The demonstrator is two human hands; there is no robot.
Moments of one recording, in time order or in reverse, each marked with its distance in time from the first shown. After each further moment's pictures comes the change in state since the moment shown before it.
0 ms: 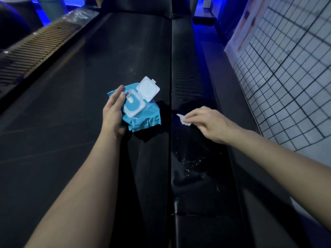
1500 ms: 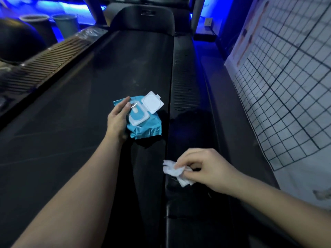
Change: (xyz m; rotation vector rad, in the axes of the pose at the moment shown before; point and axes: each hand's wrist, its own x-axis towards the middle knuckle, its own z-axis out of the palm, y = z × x) left_hand -0.006 -0.002 0.010 0.123 0.001 0.066; right_hand -0.072 -0.071 0.009 0.562 -0.054 0.080
